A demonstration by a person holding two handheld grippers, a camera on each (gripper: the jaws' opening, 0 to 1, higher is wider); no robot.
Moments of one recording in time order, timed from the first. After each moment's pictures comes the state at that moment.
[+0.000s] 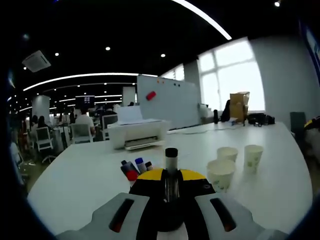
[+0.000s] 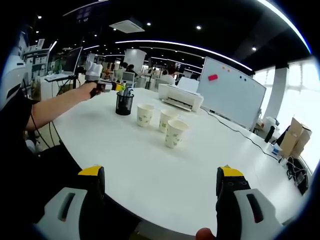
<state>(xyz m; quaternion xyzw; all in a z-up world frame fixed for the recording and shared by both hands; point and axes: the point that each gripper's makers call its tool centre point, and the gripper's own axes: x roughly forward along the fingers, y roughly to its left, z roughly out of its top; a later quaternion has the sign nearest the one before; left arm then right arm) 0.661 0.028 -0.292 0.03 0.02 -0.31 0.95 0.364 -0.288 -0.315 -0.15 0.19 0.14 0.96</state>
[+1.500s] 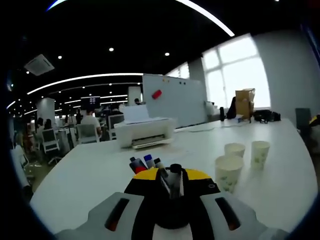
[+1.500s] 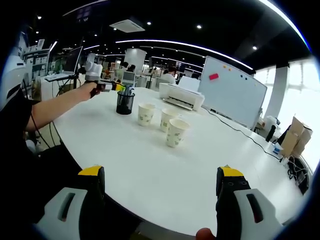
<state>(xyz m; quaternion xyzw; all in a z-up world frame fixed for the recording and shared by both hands) 0.663 0.038 -0.297 0.04 0.02 -0.29 0.96 0.366 -0.285 -0.319 -0.15 0.20 0.14 0.96</state>
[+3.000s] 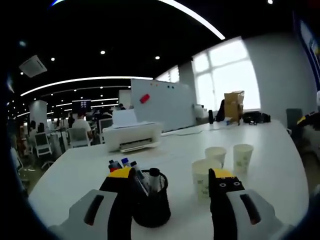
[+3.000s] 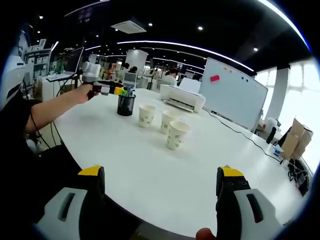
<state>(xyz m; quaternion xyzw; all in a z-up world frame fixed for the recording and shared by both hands) 0.628 0.010 -0.289 0.05 0.01 -0.33 0.94 0.367 -0.284 -0.315 -0.15 0.19 0.15 0.96</state>
